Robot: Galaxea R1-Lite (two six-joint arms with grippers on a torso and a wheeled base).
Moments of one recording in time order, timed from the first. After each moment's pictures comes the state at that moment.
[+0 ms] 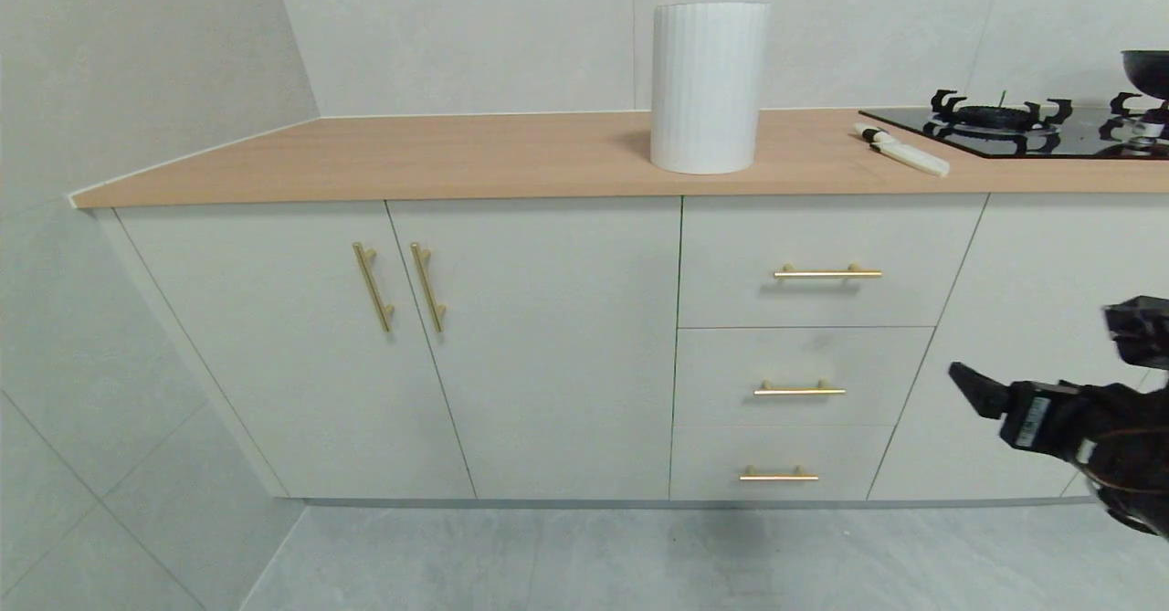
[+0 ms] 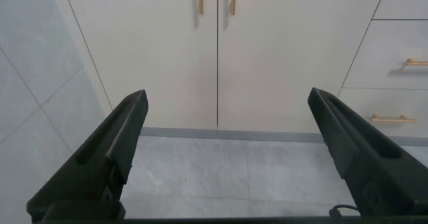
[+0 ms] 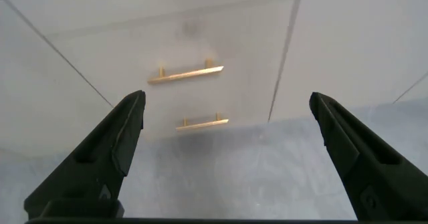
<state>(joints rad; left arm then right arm) 0.00 0.00 0.00 0.00 0.04 -0.01 0.23 1.44 -0.27 -0.97 -0.34 0.19</state>
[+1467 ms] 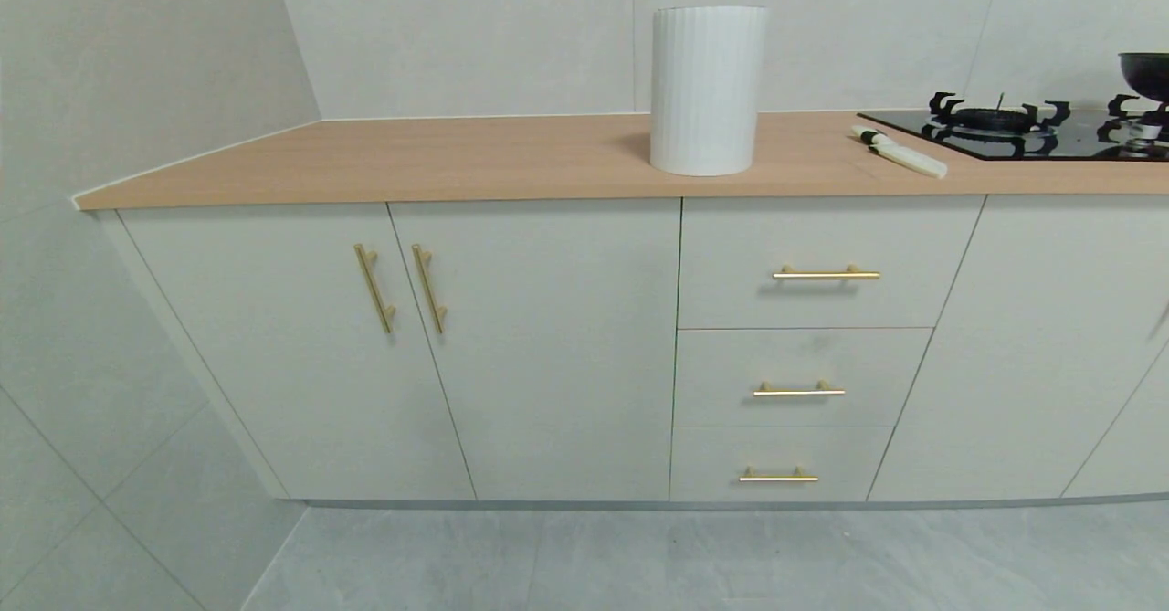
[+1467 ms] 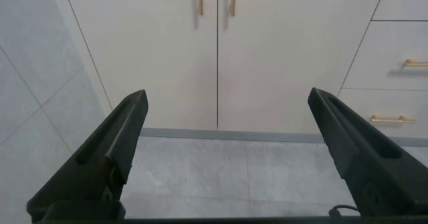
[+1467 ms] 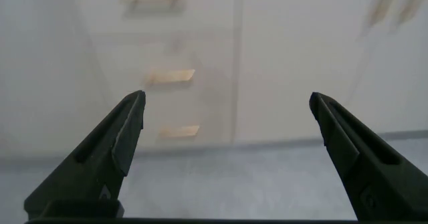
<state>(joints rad) 0.00 0.00 0.00 0.00 0.04 -0.01 0.00 0.00 -0.01 0.01 -0.06 0.00</state>
